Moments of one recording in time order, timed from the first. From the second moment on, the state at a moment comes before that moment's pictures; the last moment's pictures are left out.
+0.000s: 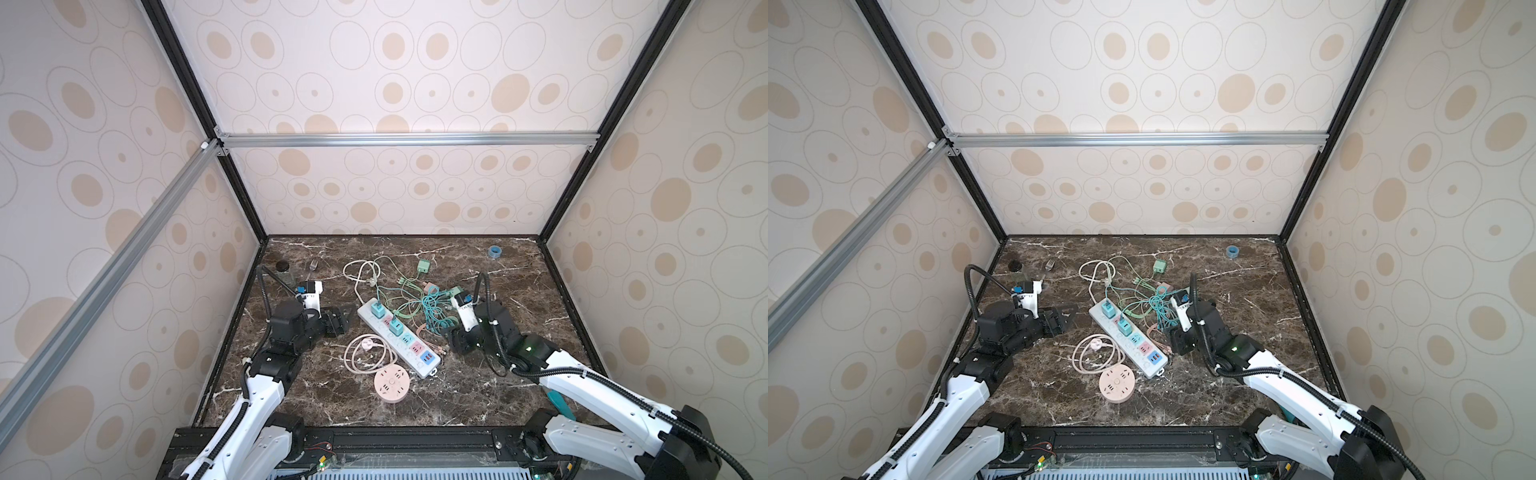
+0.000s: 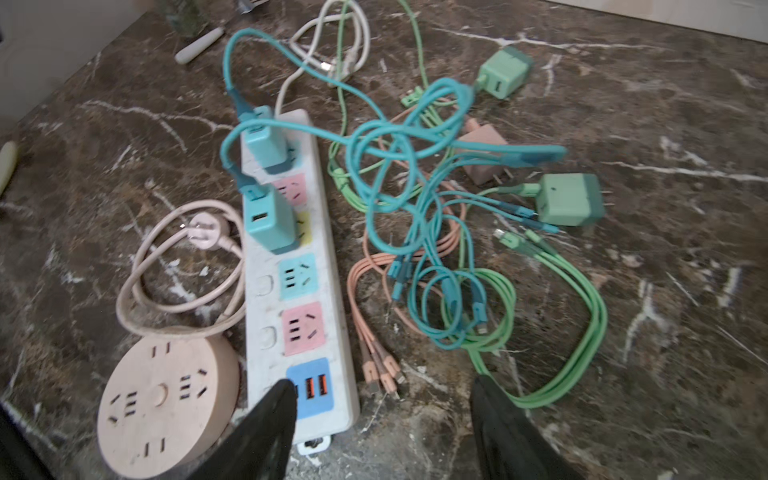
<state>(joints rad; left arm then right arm) -0.18 0.82 0.51 -0.07 0.37 -0.46 0.62 1.02 0.69 -0.35 0.05 0.21</state>
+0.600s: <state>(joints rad) -0.18 0.78 0.49 -0.08 0.39 -0.46 0.36 1.40 0.84 -0.32 0.12 0.42</state>
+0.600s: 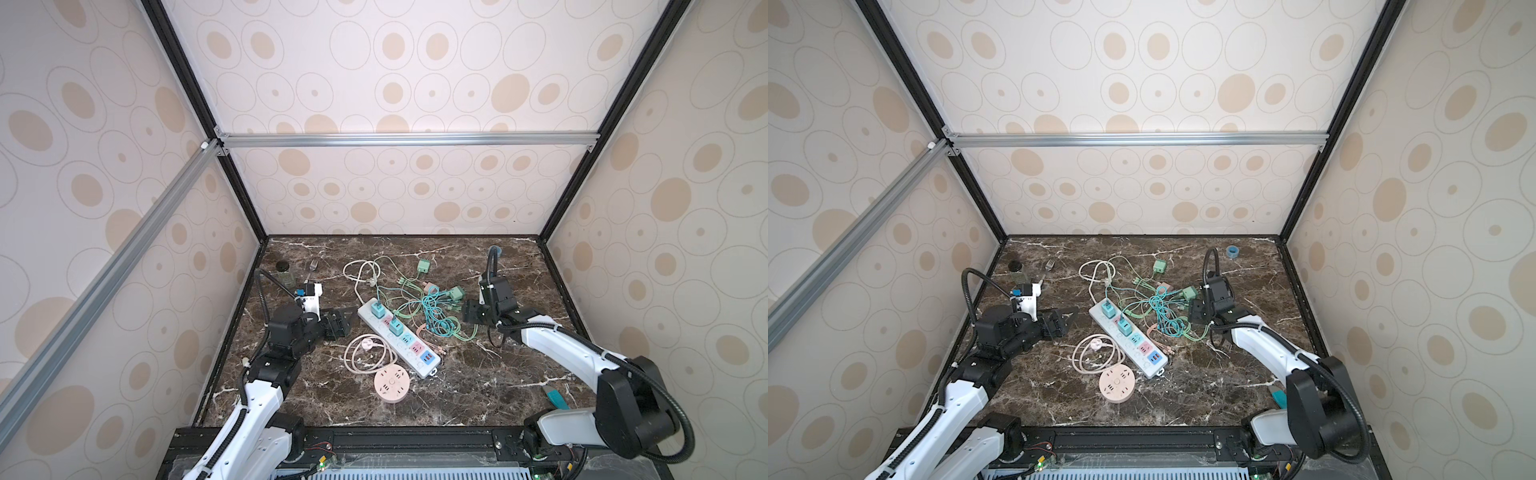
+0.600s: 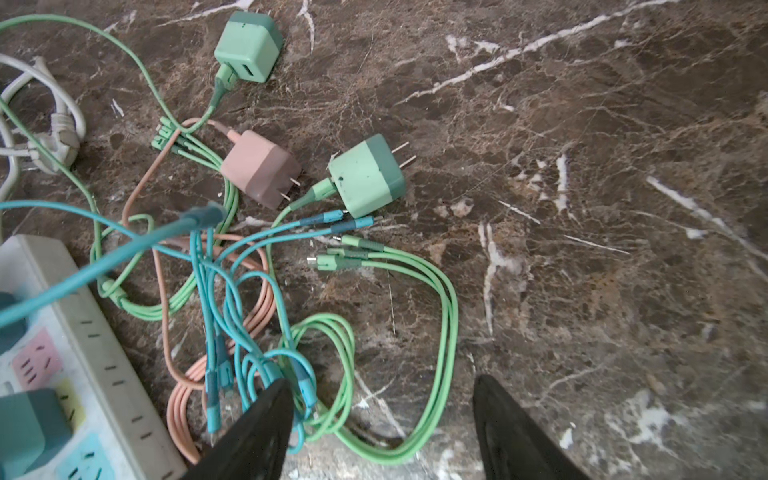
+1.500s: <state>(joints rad) -0.18 0.73 0.48 -0.08 0.37 -0.46 0.30 1.83 1.12 -0.23 0.07 0.54</state>
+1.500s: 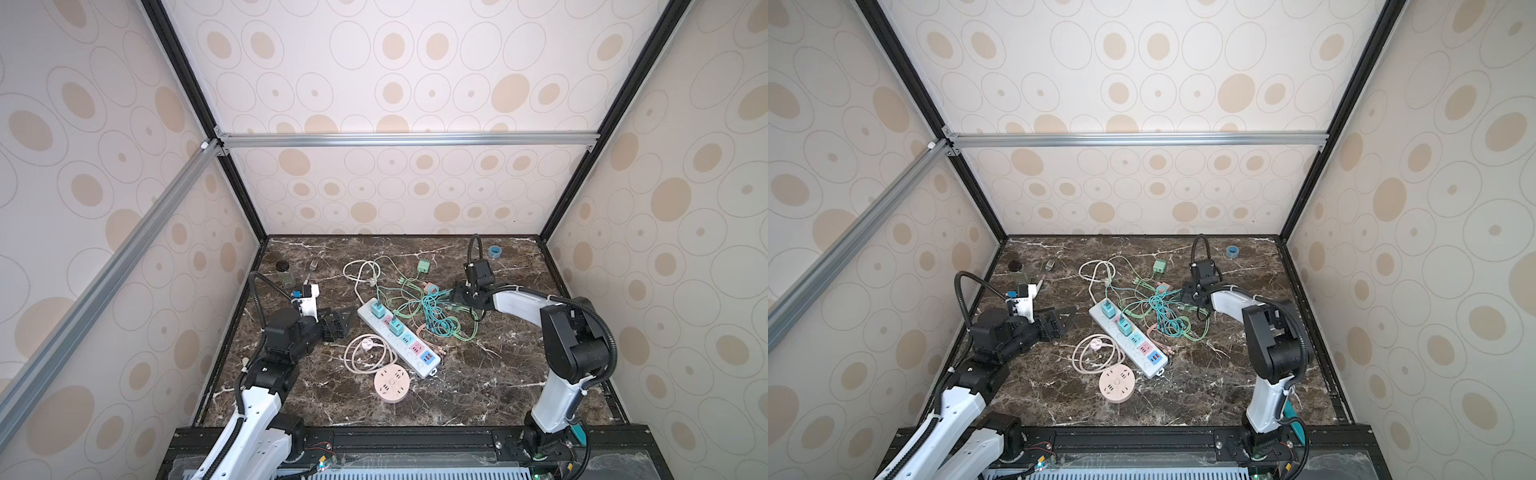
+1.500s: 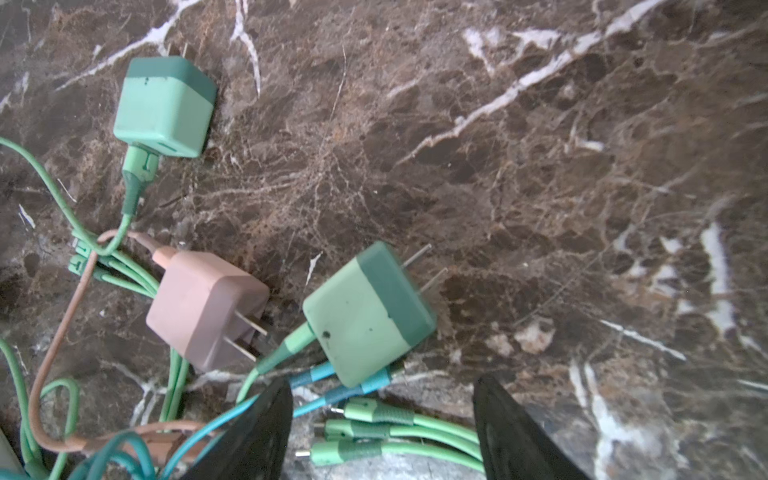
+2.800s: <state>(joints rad) -0.18 0.72 0.48 -0.08 0.37 -0.46 0.35 2.09 1.44 -0.36 0.11 0.59</state>
